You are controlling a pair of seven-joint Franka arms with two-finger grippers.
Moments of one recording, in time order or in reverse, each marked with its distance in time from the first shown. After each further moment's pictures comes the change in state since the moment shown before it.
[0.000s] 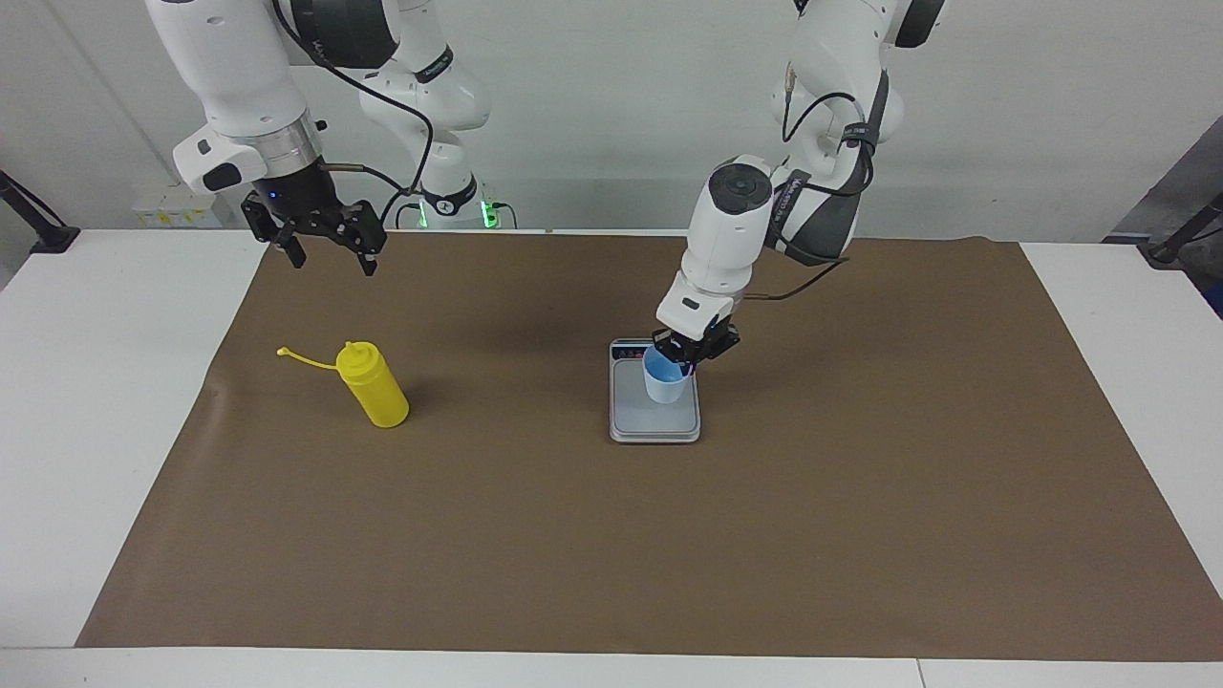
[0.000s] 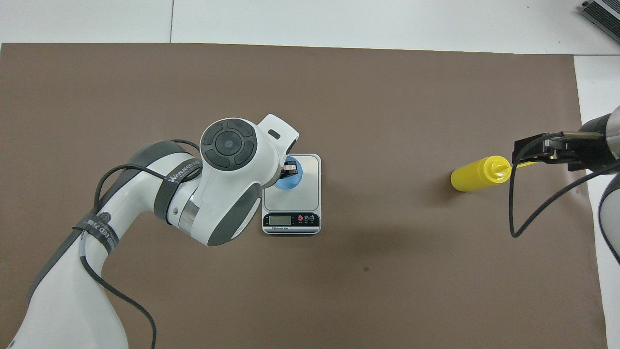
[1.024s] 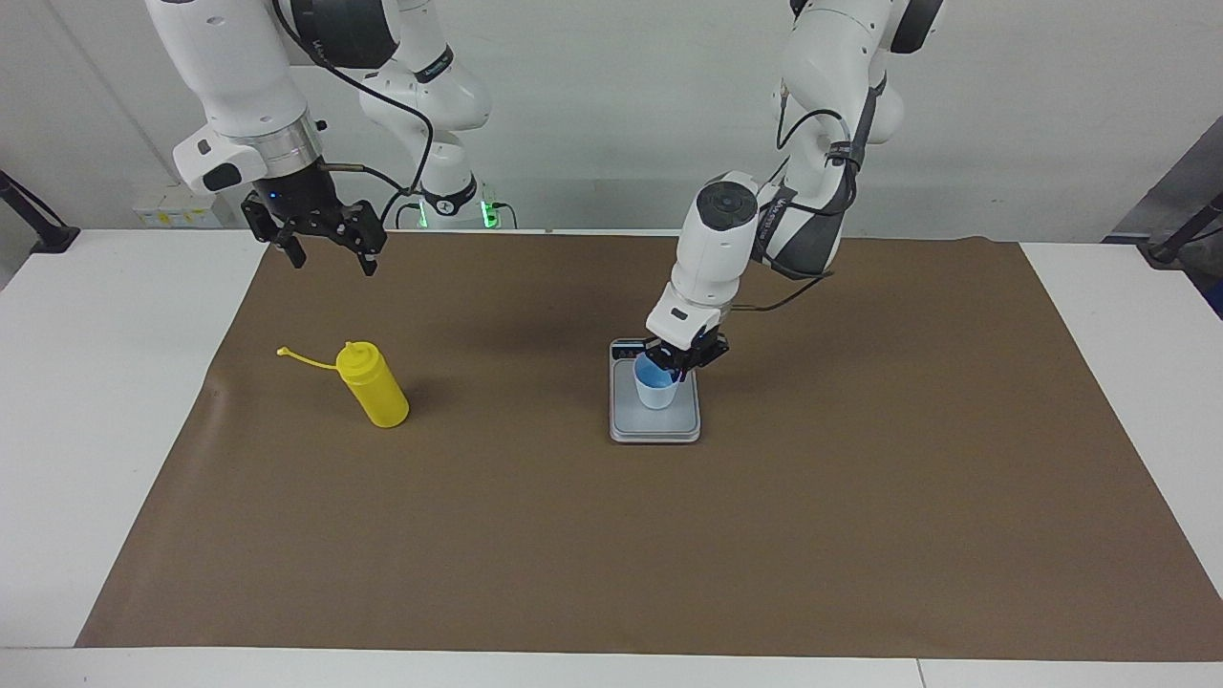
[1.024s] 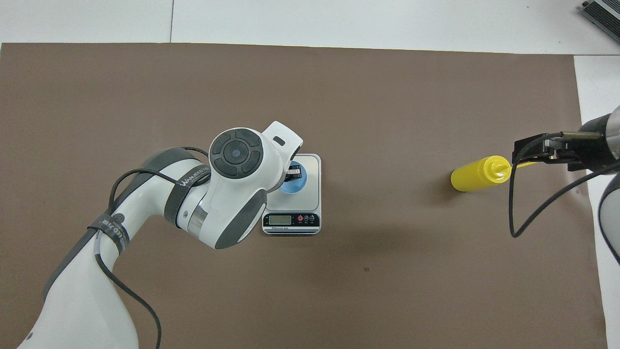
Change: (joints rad) left arm -0.008 0.011 -0.001 -0.039 0.000 0.071 -0.001; right arm 0.000 0.000 0.000 -0.001 0.000 0.000 -0.001
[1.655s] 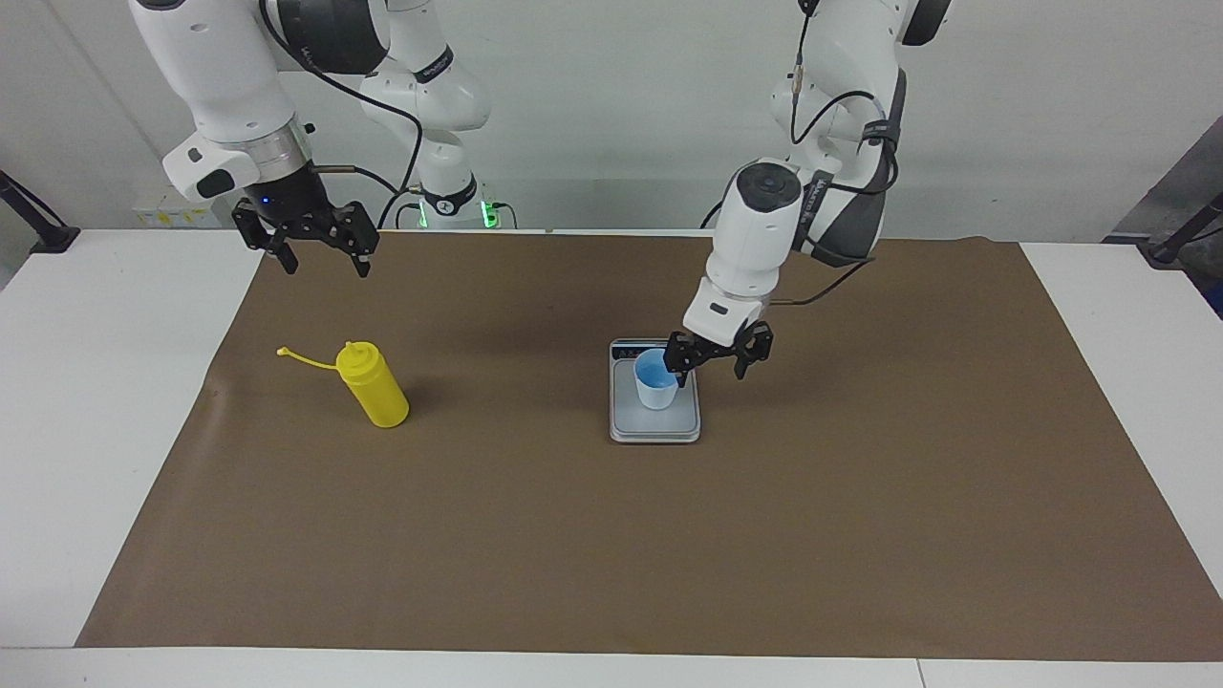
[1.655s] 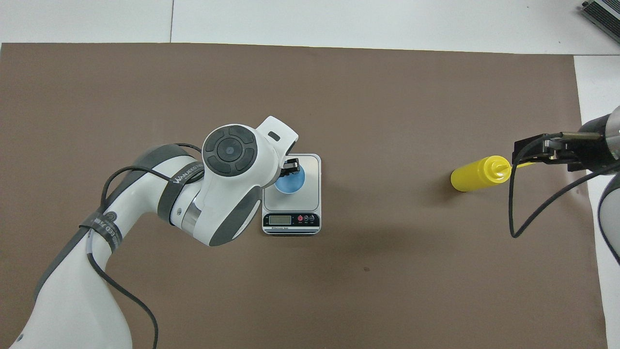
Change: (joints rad) left arm 0.084 -0.065 0.029 0.060 0.025 -0.076 0.005; right arm -0.055 -0.003 -0.002 -0.030 0.057 0.037 -0.199
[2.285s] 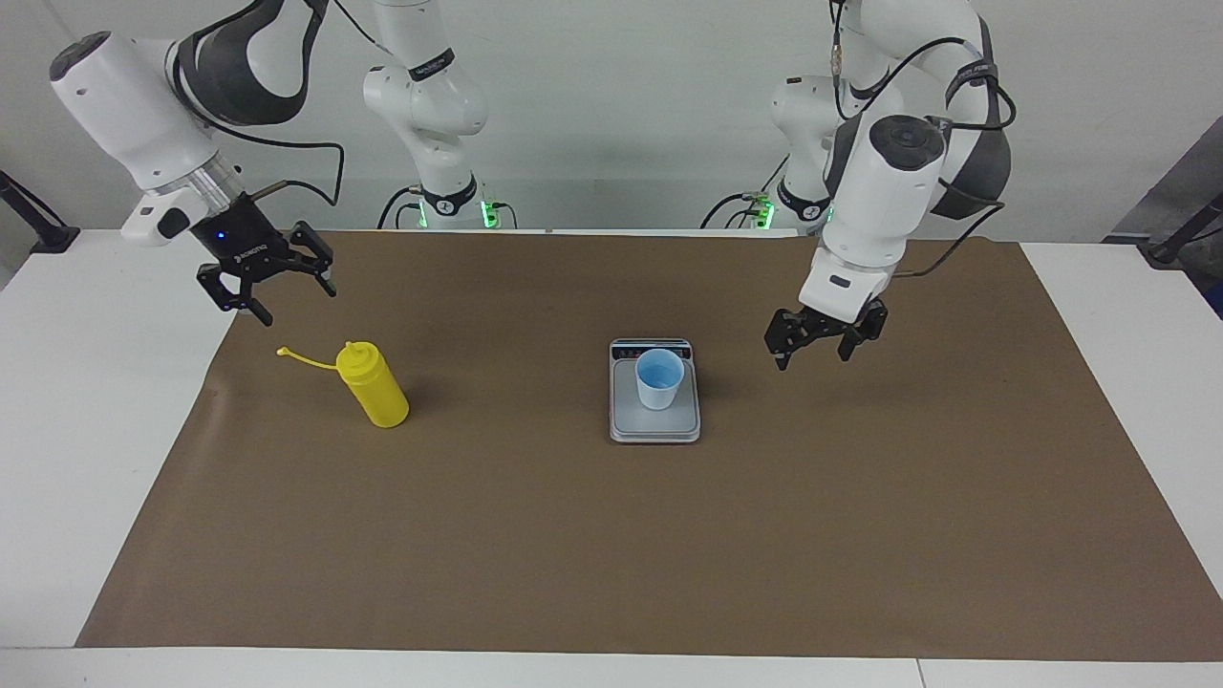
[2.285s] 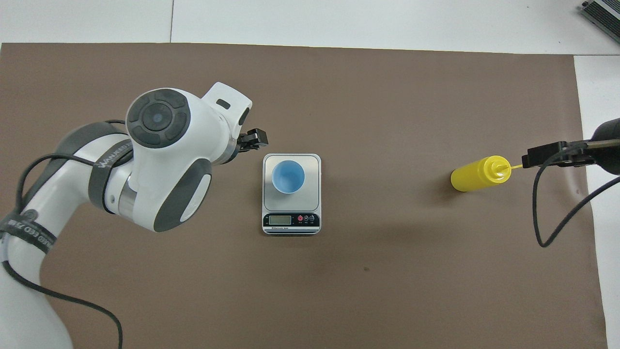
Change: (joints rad) left arm 0.187 -0.127 0.003 0.006 0.002 -0.197 0.292; right arm -0.246 -0.059 -0.011 -0.354 0.445 0.329 -0.867
